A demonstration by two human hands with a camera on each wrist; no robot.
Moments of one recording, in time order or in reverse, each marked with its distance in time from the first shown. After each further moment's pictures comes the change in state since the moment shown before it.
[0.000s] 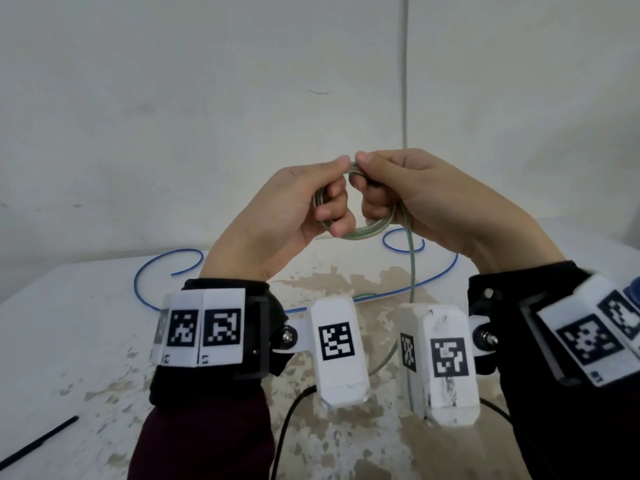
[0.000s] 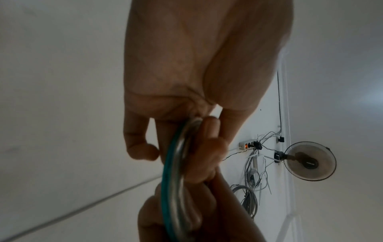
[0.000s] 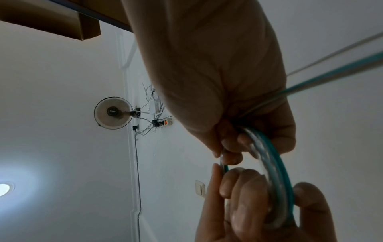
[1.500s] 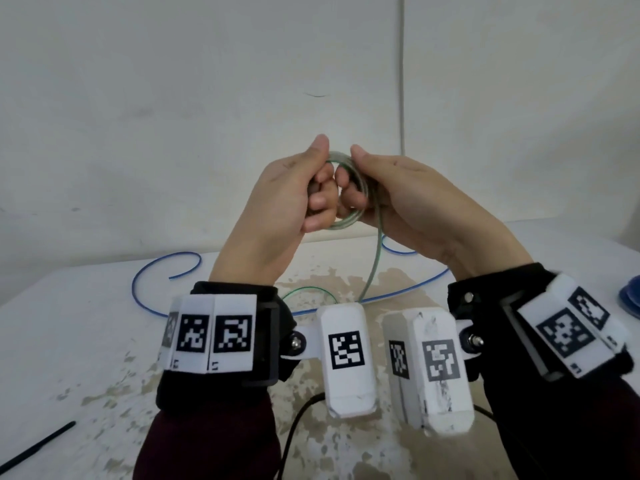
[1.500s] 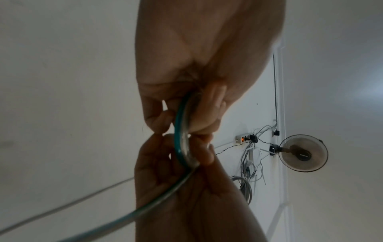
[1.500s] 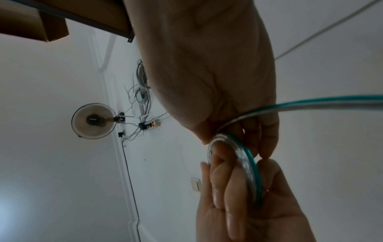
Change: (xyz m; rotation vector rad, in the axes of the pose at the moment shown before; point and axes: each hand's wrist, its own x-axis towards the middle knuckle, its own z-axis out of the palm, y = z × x) left_hand 0.001 0.000 0.005 -0.074 0.142 0.103; right_hand 0.006 0.002 0.012 0.323 -0.007 0.026
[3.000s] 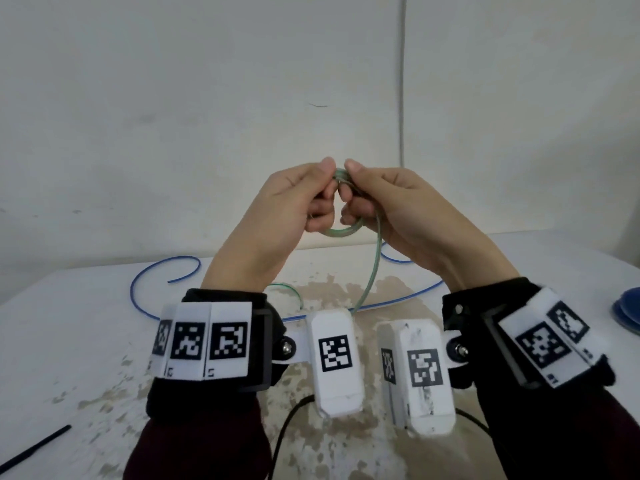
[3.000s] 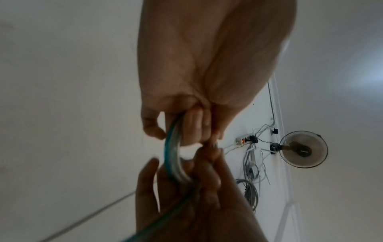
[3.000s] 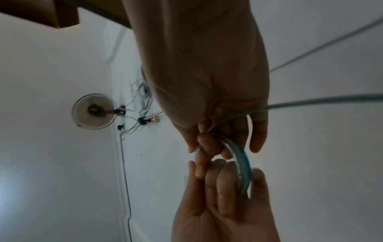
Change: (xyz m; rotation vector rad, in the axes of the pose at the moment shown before) left_hand 0.002 -0.004 -0.007 0.149 -0.042 0.091; right_hand 0.003 0.008 -0.003 -0.107 0.048 -0.087
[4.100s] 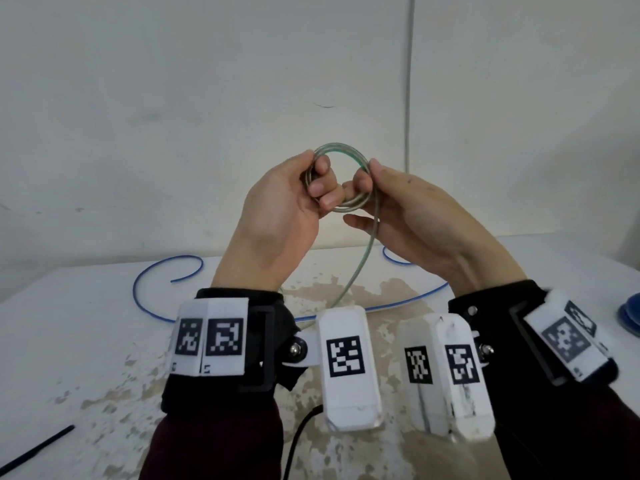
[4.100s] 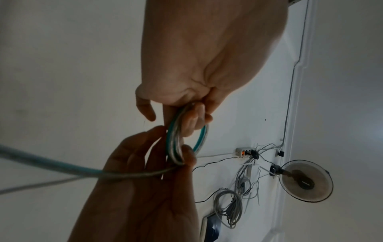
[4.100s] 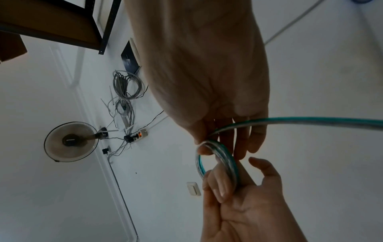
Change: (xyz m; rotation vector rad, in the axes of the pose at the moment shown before) left_hand 0.003 0.006 -0.001 -0.506 0.098 -0.096; right_hand 0.000 0.001 0.000 0.184 -0.050 0.043
